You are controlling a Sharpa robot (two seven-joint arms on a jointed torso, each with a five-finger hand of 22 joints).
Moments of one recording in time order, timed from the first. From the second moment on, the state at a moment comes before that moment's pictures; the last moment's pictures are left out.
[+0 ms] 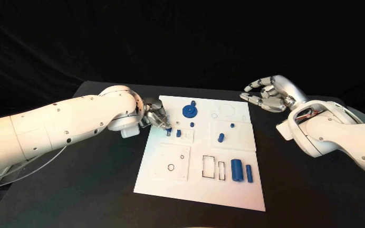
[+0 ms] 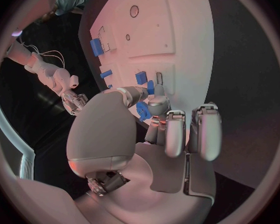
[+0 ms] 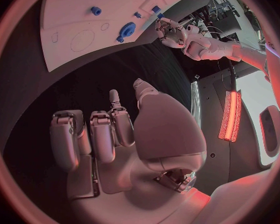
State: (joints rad) left arm 1.27 -0.78 -0.04 1.44 -1.00 0.14 -0.45; left_hand 1.26 -0.26 0.70 0.26 0.37 0.96 0.07 0.54 0.78 1.32 -0.01 1.09 0.94 1.47 -0.06 1.56 1.31 0.04 1.46 0.04 1.50 1.31; right arm 1.29 -0.97 -0.13 1.63 -1.01 -0.64 -0.02; right_hand 1.27 -0.11 0.14 0.29 0.23 0.89 0.16 0.22 0.42 1.43 0.08 1.41 1.31 1.47 0.01 1.55 1.31 0.01 1.47 0.11 1.51 1.31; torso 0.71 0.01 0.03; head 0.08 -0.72
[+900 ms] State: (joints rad) left arm 1.26 -0.77 -0.04 1.44 -1.10 0.16 -0.47; left_hand 1.25 -0.27 0.70 0.25 0.37 0.97 0.06 0.54 0.78 1.33 -0.02 1.09 0.93 1.47 -0.06 1.56 1.31 0.04 1.46 0.04 1.50 1.31; right arm 1.29 -0.97 -0.13 1.63 -1.00 -0.64 -0.02; right_hand 1.27 -0.11 0.14 0.29 0.23 0.89 0.16 0.22 0.42 1.43 0.08 1.41 1.31 1.47 0.01 1.55 1.31 0.01 1.47 0.11 1.51 1.31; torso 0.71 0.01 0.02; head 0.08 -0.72
